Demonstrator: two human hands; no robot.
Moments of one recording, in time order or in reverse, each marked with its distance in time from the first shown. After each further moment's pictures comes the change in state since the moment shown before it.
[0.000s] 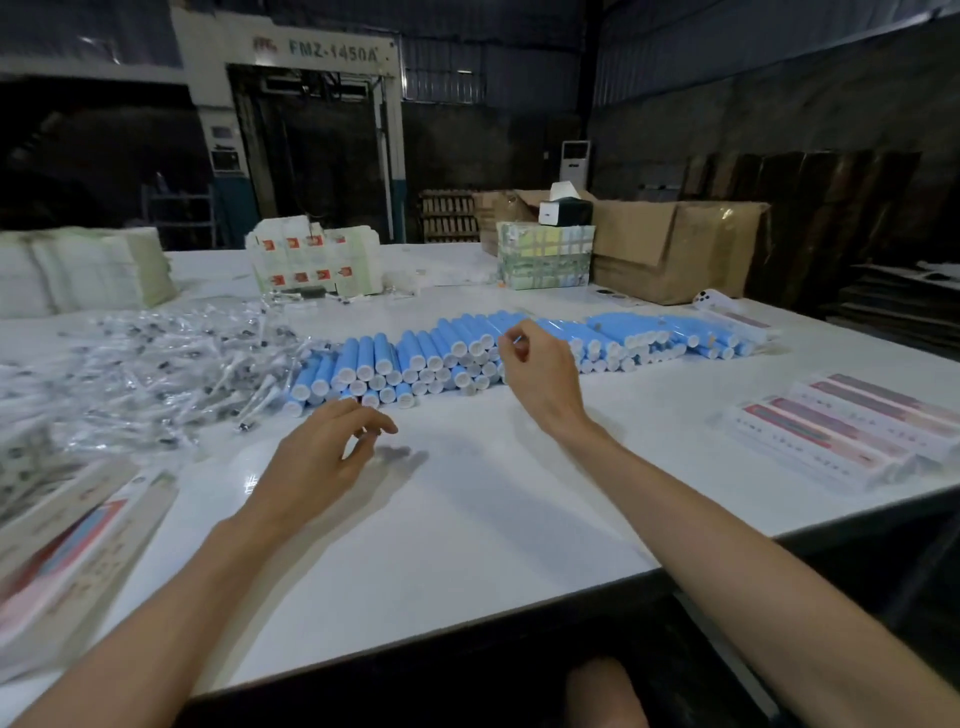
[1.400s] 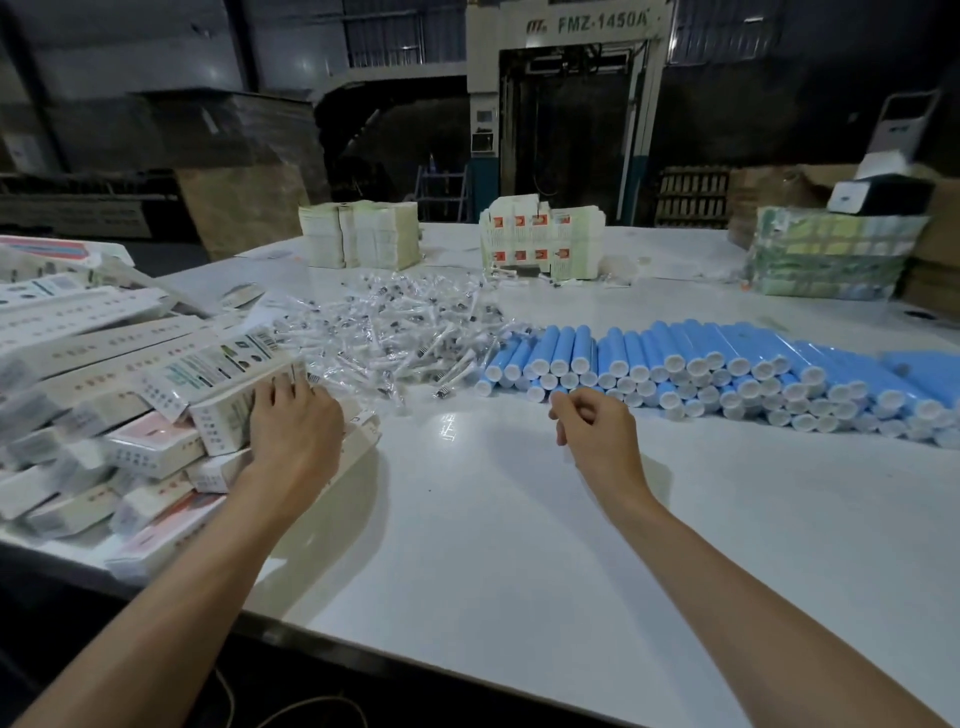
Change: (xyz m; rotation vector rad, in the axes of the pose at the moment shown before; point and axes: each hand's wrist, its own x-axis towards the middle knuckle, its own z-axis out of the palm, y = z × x) left_hand -0.063 -0.051 -0.110 1.278 -0.312 -0.884; right_hand -0.042 -0.041 0.134 0.556 -0.392 0.151
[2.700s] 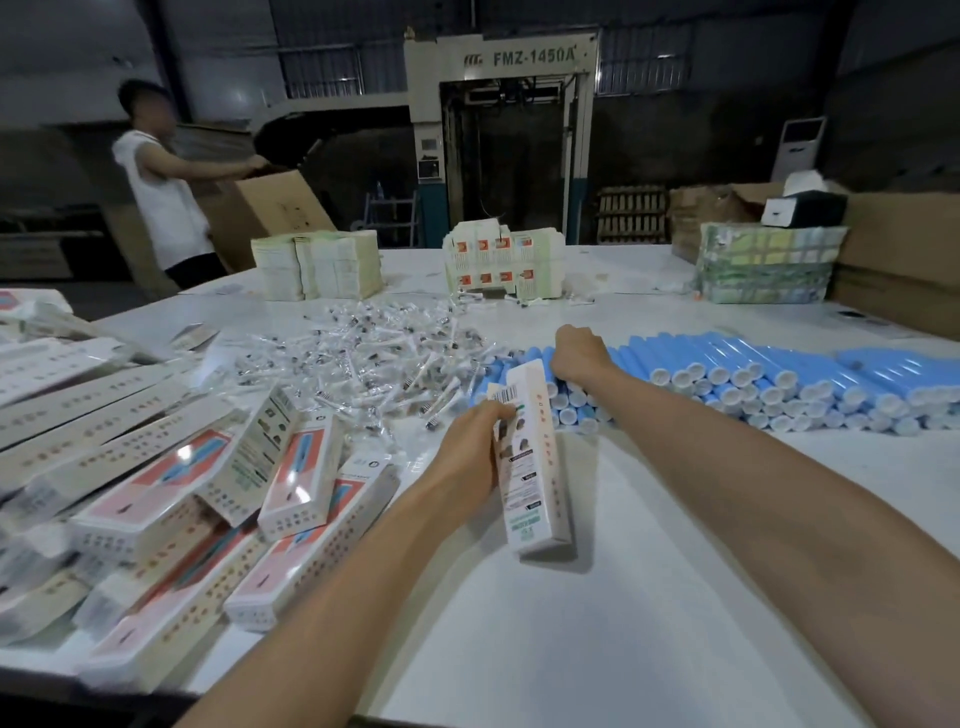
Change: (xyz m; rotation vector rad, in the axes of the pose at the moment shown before) left_hand 0.009 0.123 -0.064 -2.359 -0.850 0.051; right_hand 0.165 -0.028 0.017 -1.056 -0.099 0.058
